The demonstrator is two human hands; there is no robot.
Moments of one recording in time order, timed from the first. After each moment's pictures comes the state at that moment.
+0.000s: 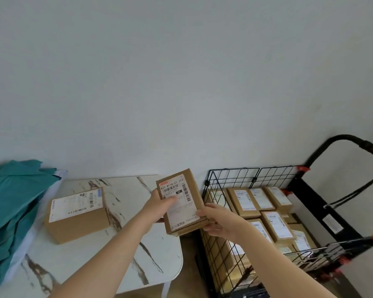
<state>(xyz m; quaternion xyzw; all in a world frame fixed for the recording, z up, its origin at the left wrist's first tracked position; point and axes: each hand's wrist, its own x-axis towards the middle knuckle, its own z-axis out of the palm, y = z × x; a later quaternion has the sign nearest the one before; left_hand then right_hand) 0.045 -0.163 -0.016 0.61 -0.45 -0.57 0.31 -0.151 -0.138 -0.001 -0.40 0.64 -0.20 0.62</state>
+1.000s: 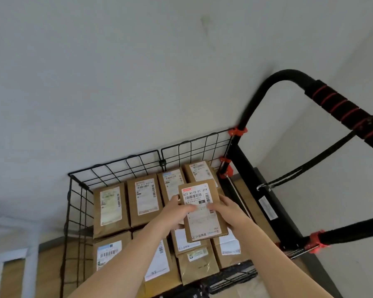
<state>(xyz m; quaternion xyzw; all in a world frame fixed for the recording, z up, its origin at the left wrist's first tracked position) -0.505 -0.338 -0.128 0.61 -0.38 -0.68 0.10 -0.674 -0.307 -0.160 -0.22 0.69 -0.28 0.63</state>
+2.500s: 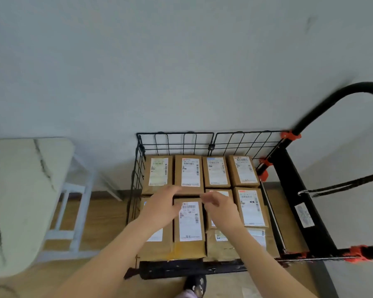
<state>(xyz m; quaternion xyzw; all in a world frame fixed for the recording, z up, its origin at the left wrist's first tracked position) -0.351 -0.249 -0.106 0.66 -0.65 -0.38 0.10 -0.523 -0.250 -0.109 -0.52 0.68 -0.17 0.48</state>
